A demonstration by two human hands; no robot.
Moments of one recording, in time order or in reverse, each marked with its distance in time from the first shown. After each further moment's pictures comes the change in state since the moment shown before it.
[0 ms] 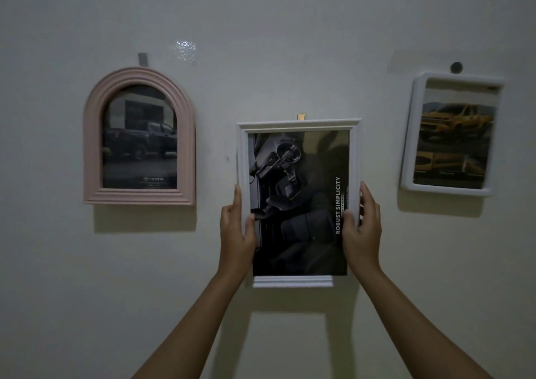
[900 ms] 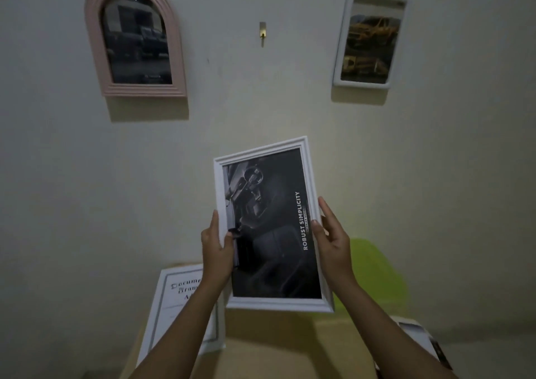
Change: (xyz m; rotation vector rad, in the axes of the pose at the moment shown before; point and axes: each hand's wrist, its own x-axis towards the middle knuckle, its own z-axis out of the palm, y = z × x) left_hand -0.297 0.078 -0.112 -0.060 -0.220 -0.584; right_hand -0.288 -0.096 -0.163 0.153 -0.198 0.302
